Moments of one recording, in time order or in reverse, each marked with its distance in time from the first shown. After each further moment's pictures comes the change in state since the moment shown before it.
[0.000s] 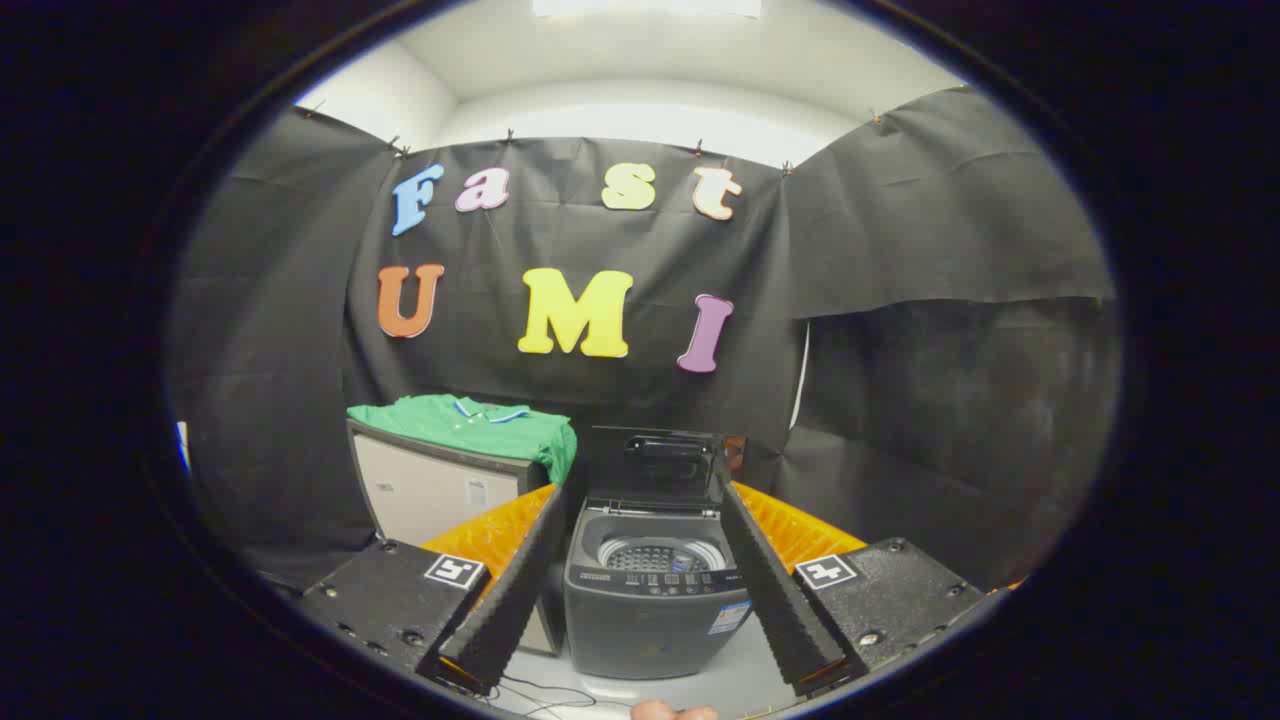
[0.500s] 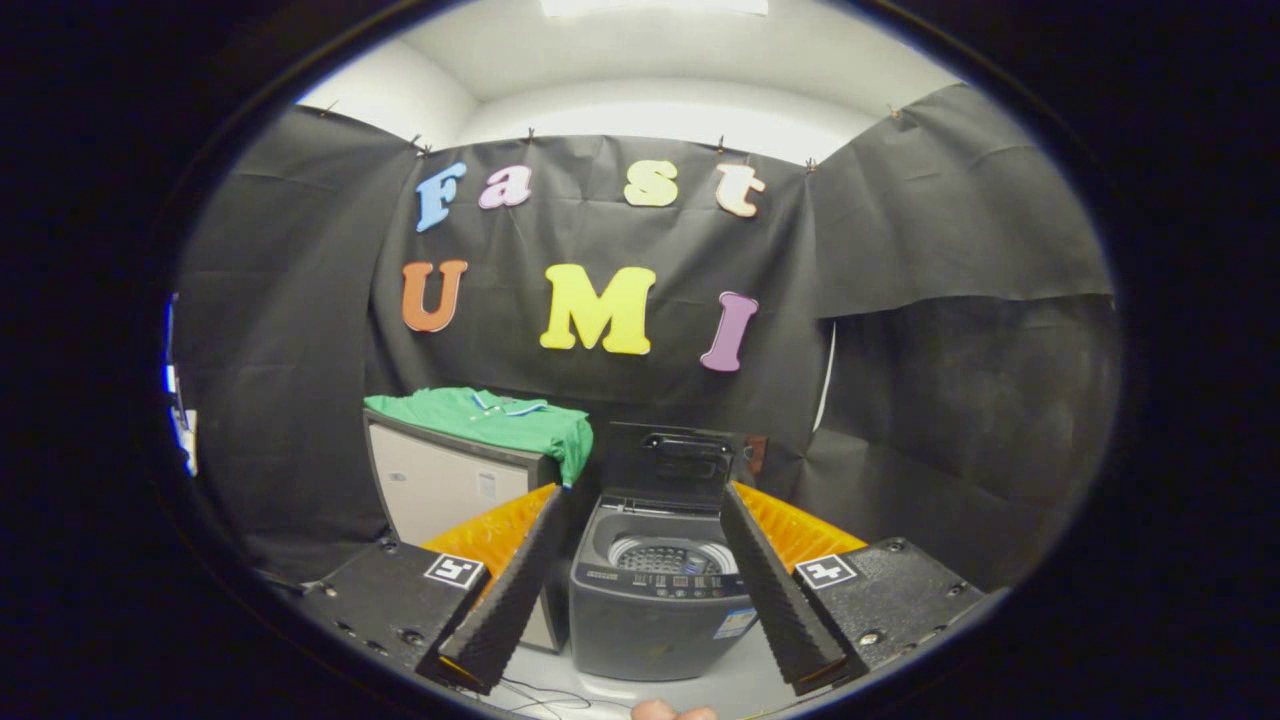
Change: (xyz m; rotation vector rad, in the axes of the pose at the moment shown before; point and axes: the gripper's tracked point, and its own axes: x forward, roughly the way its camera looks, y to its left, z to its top) arm 0.015 -0.007 -0.005 -0.019 -0.012 0.066
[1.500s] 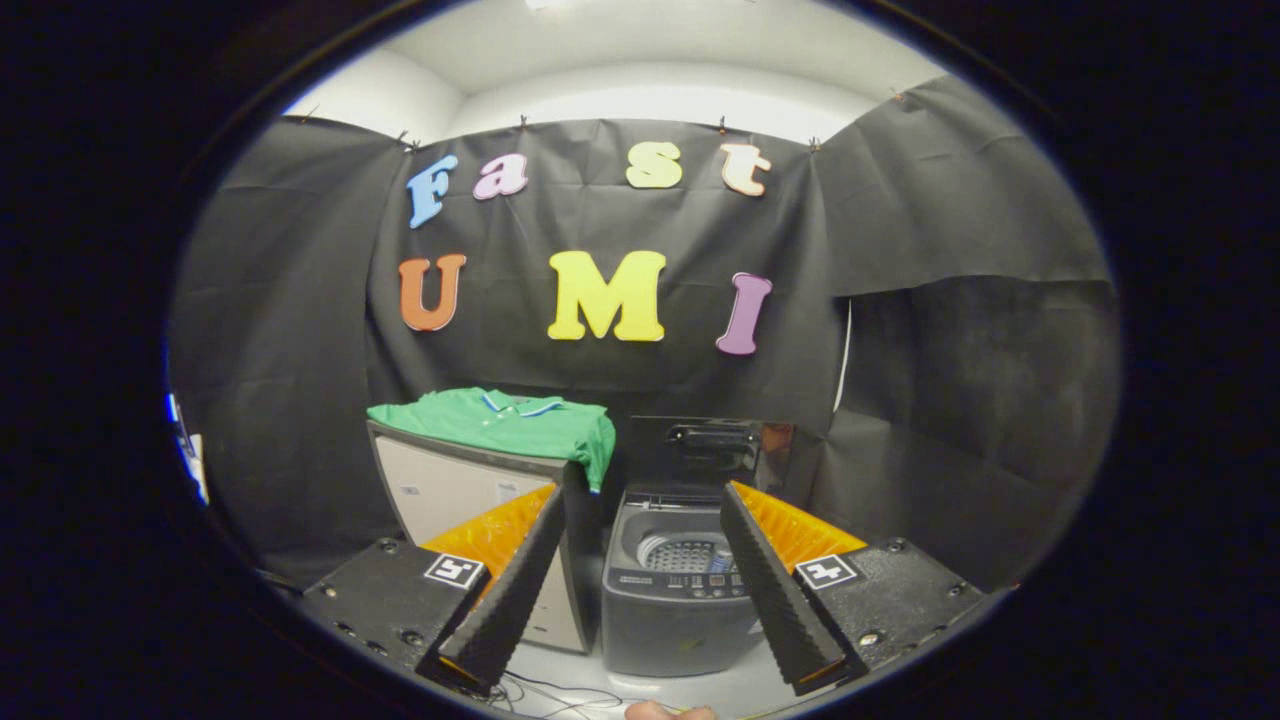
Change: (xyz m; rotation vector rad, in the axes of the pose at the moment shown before) arm 0.039 0.052 0.003 0.063 0.057 0.008
